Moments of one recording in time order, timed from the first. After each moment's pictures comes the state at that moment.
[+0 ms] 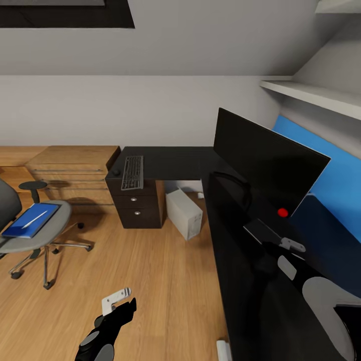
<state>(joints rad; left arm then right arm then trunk) -0.07 0.08 -0.33 -1.44 0.68 0.31 0.63 -0.92 -0.24 0.02 -0.21 -0.48 0.01 -0.09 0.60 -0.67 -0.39</state>
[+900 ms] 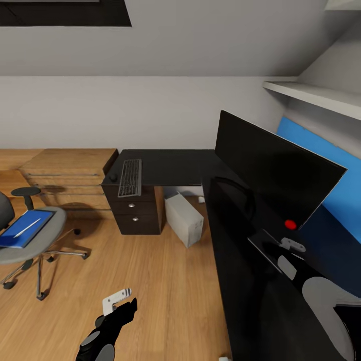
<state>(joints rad) -0.07 0.08 -0.34 -1.44 0.68 0.31 0.63 -0.92 -0.24 0.02 -0.21 -0.48 0.01 -0.09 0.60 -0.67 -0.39</state>
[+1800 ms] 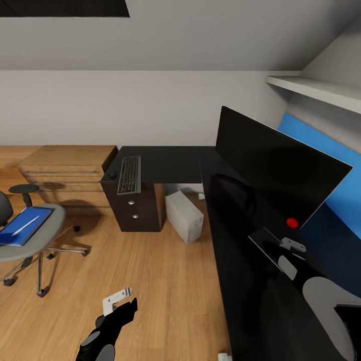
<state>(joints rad) -0.07 0.08 -0.34 -1.44 0.68 0.31 0.63 -0.92 -0.24 0.02 -0.21 -0.48 0.01 -0.09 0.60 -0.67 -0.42</state>
